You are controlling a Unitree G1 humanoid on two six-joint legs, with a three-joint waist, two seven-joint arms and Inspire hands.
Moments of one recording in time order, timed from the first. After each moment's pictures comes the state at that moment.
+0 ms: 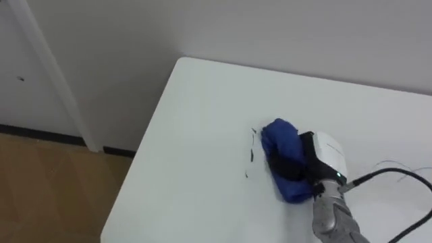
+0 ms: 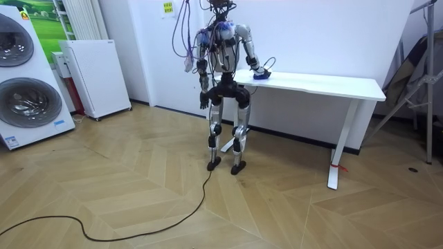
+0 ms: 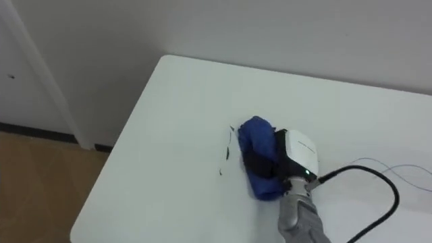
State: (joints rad) left arm 0.18 0.20 0.02 0.92 0.50 0.22 0.05; right arm -0.01 -0.26 0.18 0.61 -0.61 -0.01 -0.47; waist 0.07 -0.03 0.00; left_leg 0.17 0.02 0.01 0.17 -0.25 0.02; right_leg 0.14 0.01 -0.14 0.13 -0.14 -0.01
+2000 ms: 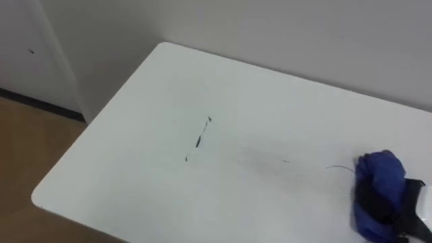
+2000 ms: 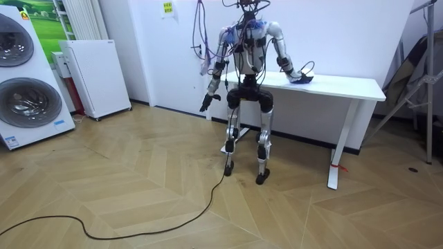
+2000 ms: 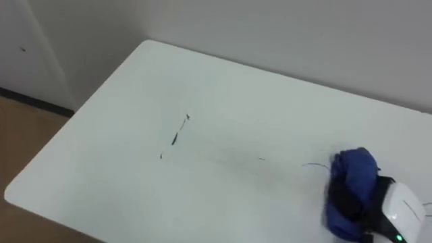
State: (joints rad) left arm 0.19 0.28 0.17 0.97 0.58 0.21 0.09; right arm 0.16 -0.36 -0.10 0.71 -0.44 -0.06 -0.68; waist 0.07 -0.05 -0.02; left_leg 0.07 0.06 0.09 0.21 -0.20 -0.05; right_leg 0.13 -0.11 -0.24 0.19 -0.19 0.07
